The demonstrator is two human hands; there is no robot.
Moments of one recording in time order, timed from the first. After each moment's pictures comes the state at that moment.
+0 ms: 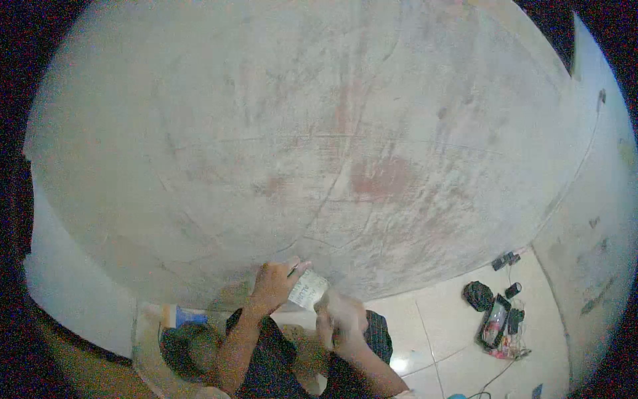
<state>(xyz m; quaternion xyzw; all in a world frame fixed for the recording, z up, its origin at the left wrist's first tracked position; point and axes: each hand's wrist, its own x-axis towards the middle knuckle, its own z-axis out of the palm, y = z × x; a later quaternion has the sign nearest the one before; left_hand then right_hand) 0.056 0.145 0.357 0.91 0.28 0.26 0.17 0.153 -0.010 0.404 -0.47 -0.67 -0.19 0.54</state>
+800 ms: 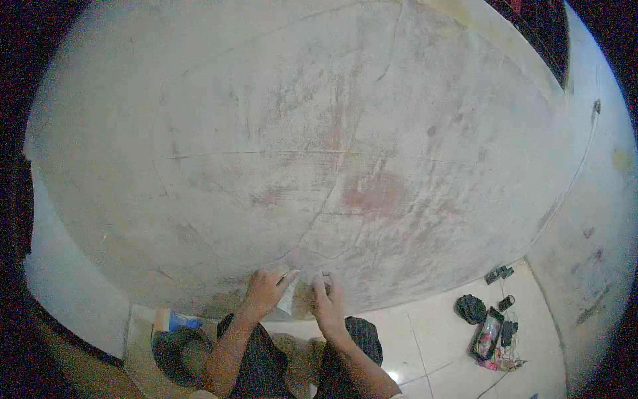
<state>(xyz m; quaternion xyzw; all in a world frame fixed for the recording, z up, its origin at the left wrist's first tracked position) 0.053 0.151 0.345 0.88 0.27 0.33 0.20 0.166 0.030 0.358 -0.60 -0.26 0.32 0.68</state>
